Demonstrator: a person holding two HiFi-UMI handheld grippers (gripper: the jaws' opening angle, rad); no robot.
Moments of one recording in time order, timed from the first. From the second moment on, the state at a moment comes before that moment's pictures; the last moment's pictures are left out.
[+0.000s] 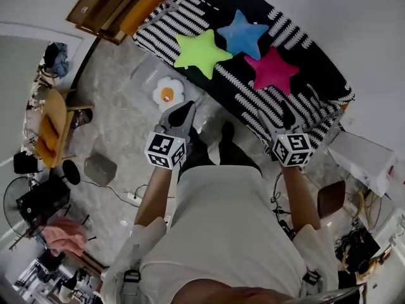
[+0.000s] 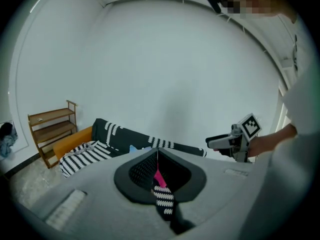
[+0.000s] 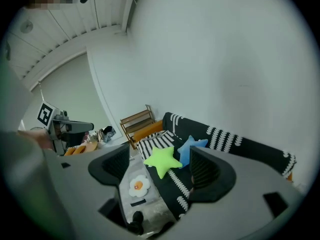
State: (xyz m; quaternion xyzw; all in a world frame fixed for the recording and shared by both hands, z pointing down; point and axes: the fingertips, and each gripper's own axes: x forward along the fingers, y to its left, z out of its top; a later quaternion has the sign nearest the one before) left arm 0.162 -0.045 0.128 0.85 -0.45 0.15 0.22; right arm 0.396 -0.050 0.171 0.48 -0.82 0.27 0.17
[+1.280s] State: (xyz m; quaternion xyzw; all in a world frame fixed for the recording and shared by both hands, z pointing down) left arm 0.196 -0.103 0.421 0.84 -0.39 0.22 0.30; right arm 0.465 -0.119 0.539 0.54 -0.66 0.48 0.20
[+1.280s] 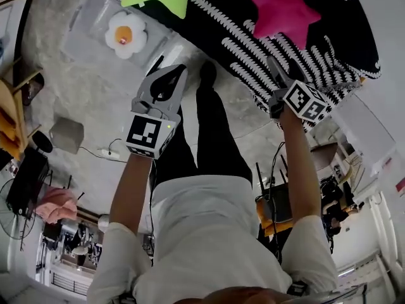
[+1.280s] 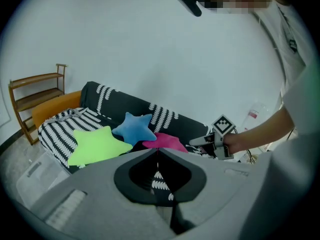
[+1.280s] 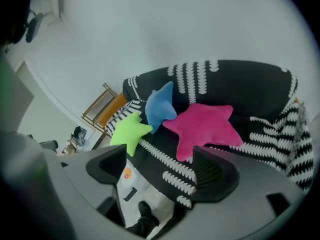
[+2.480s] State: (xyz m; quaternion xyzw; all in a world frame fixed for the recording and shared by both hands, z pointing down) left arm 0.206 -0.062 0.626 0.79 -0.43 0.22 0.37; right arm 0.491 -0.194 0.818 0.57 -0.49 0.63 0.17
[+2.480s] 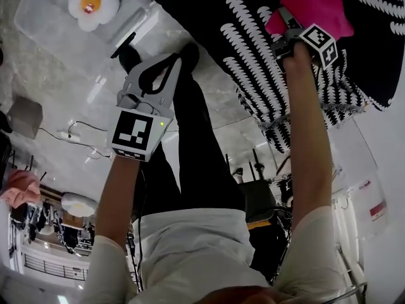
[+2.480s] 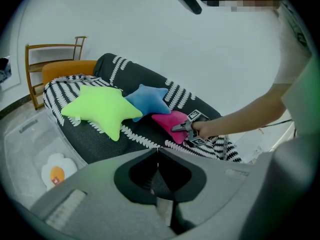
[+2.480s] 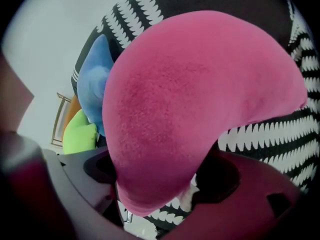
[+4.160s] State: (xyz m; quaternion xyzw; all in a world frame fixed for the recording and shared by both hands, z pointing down) left arm 0.020 0.053 0.607 0.75 -0.48 0.21 0.40; right arm 0.195 -0.010 0.661 0.35 -0.73 0.52 0.27
